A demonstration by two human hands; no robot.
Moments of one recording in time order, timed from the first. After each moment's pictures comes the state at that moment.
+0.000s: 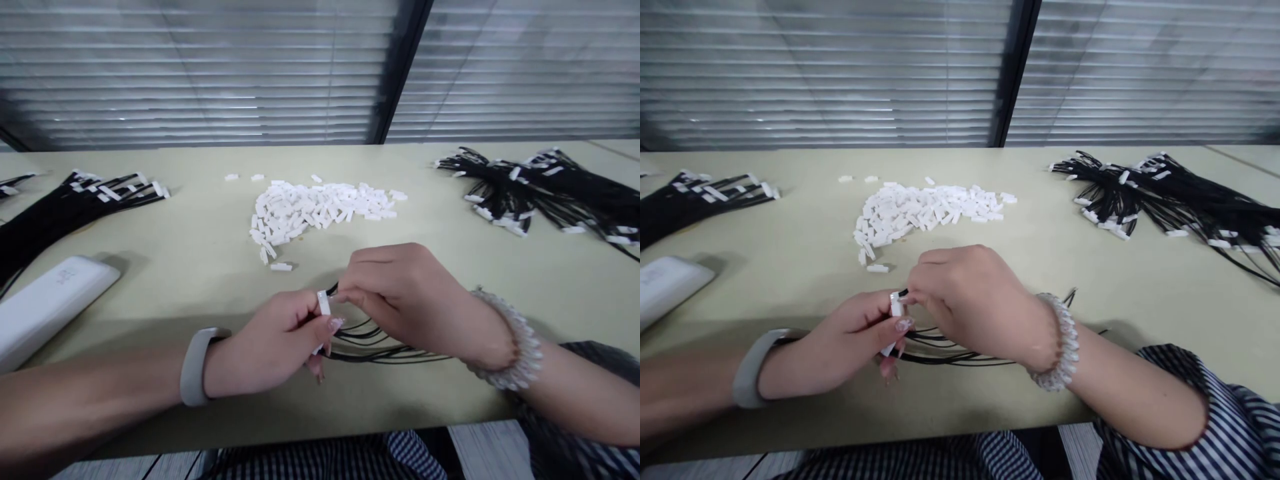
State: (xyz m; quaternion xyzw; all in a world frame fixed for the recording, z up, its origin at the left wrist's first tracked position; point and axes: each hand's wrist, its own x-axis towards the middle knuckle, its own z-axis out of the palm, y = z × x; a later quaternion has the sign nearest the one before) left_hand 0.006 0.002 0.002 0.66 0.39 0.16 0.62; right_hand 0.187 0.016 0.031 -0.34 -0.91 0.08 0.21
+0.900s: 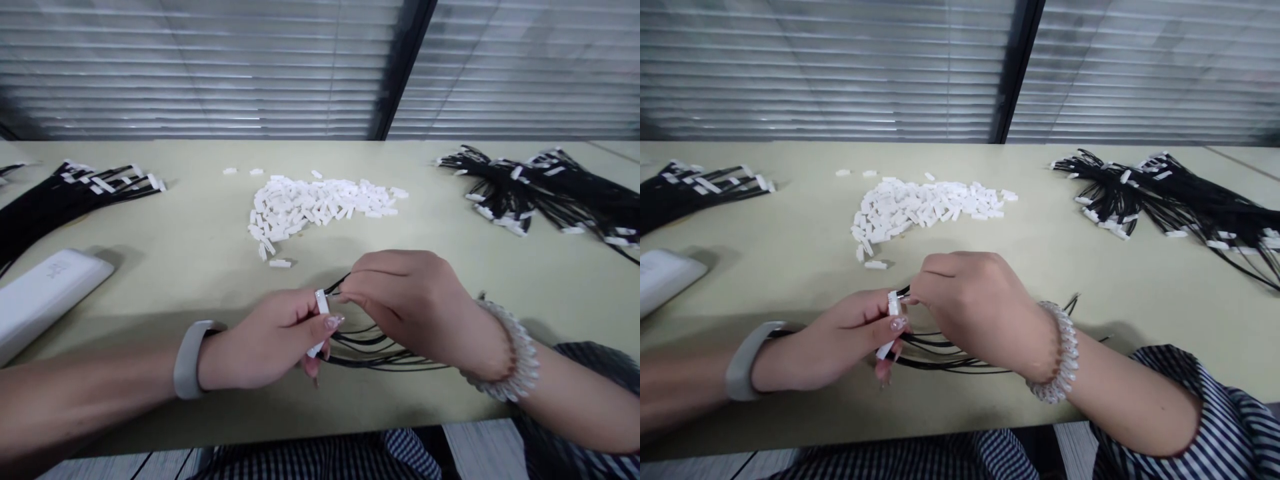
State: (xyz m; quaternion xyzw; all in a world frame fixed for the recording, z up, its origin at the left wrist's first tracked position) left_hand 0.001 0.003 0.001 0.65 0.37 0.15 0.65; right_hand 0.192 0.010 0.027 -0.33 -0.92 0.02 0.23
